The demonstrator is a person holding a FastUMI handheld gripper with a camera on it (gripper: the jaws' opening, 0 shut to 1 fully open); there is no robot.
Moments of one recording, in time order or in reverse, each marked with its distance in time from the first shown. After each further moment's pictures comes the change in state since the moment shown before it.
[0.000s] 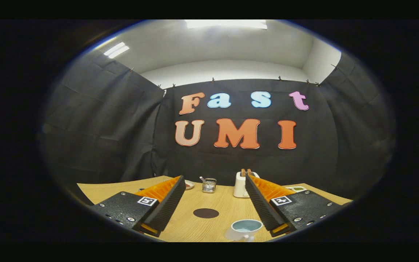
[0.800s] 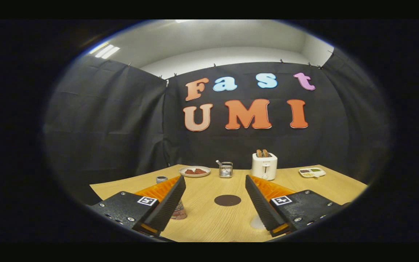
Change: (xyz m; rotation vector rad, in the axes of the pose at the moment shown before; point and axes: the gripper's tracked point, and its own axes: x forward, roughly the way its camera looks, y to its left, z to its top) arm -0.002 0.056 -0.063 0.075 0.167 0.087
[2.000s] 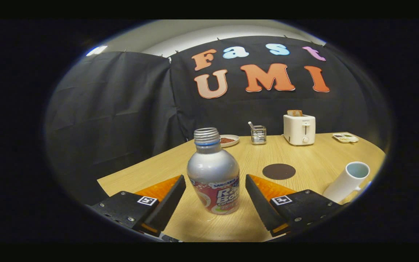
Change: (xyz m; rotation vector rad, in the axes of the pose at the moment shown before) arm 0.051 0.105 -0.123 0.111 0.276 0.075
